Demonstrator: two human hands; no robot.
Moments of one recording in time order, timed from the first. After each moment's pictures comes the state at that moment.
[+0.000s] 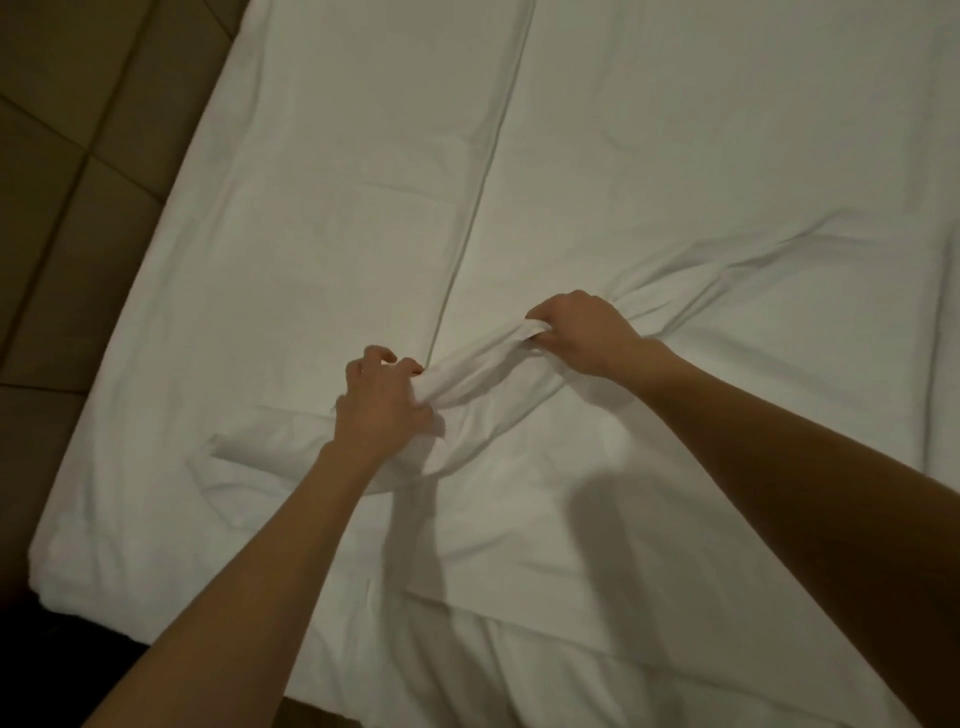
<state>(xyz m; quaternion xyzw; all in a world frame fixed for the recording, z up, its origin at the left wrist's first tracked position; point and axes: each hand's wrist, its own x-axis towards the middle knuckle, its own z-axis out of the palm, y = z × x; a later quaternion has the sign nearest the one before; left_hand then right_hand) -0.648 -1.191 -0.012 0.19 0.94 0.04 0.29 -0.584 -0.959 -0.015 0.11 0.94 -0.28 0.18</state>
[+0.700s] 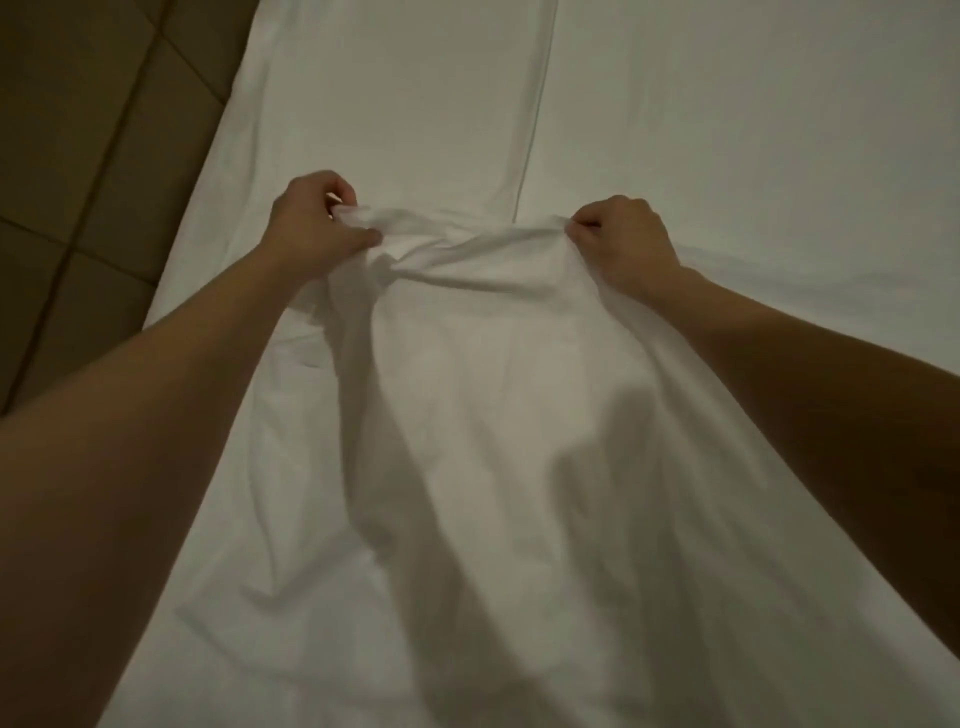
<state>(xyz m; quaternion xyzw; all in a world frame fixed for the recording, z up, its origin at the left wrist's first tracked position) -0.903 -1.111 0.029 0.18 0.92 0.29 0.21 -0.726 -0.874 -0.013 0.27 0.92 -0.29 0.02</state>
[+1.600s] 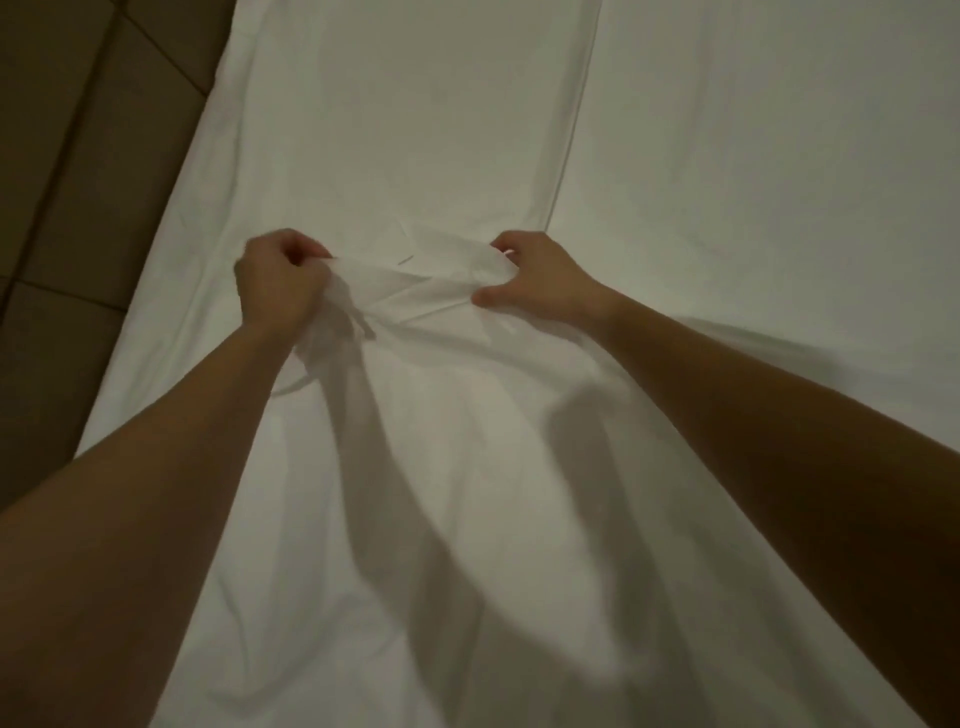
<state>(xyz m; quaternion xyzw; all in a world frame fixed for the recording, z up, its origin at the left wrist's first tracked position) -0.947 -1.115 -0.042 0.02 0.95 0.31 0.11 -0.826 -0.901 -0.074 0.20 0.82 -0.52 0.11</state>
